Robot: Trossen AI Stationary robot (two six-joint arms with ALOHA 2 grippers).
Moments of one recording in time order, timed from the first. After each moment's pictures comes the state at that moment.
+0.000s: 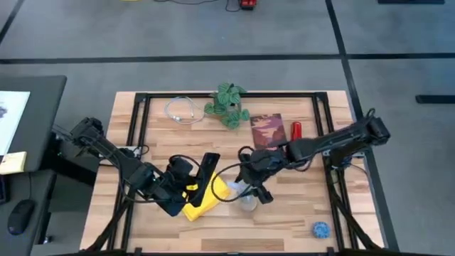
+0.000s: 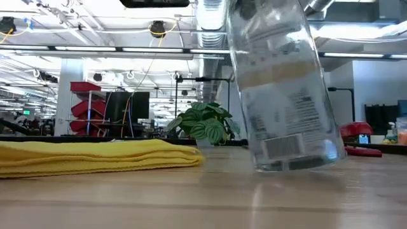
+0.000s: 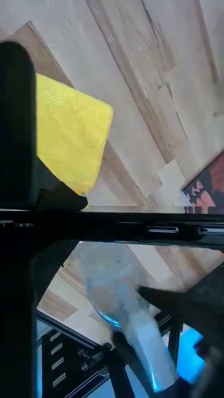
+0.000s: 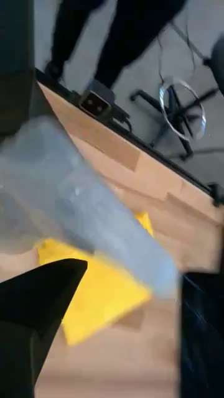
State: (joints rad) left arm -0.63 1.48 1.39 -0.96 -0.69 -1.45; right arm 0.27 1.52 1.27 -0.37 -0.14 -0.01
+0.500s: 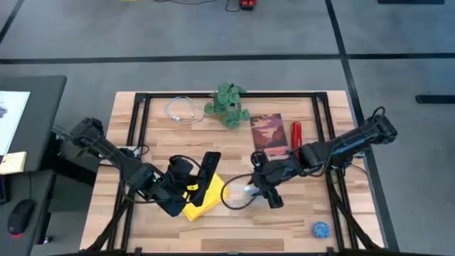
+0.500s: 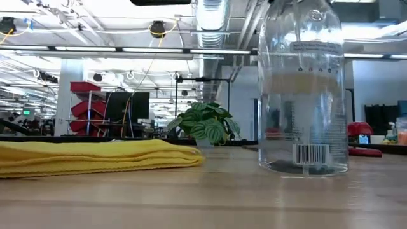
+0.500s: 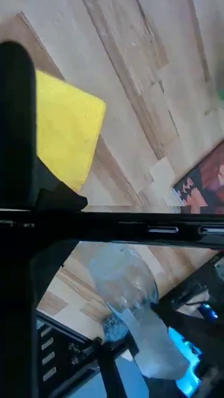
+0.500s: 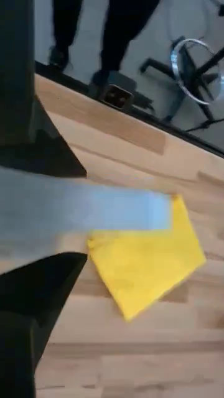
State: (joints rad) left arm -0.63 1.50 1.37 -0.88 -0.73 -1.46; right arm 0.39 1.46 1.27 -0.56 0.03 0.13
